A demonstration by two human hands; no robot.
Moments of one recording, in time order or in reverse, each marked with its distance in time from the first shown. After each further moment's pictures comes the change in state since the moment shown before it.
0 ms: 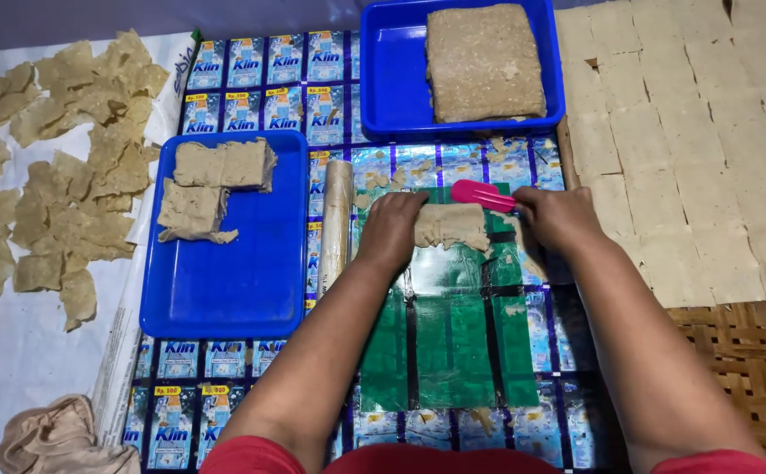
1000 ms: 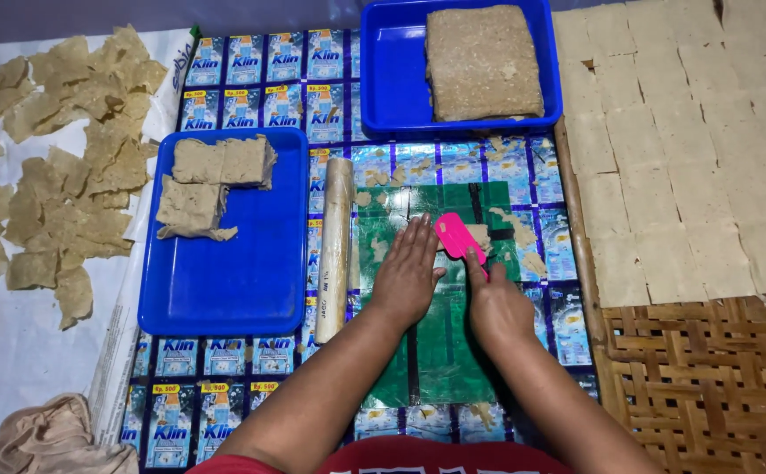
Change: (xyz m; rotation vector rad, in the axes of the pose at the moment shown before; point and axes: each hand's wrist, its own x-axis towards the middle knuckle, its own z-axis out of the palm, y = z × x) left_hand -0.061 0.037 0.010 0.282 -0.330 0.086; right_hand -0.119 -0.117 0.038 -0.014 -0.046 0.133
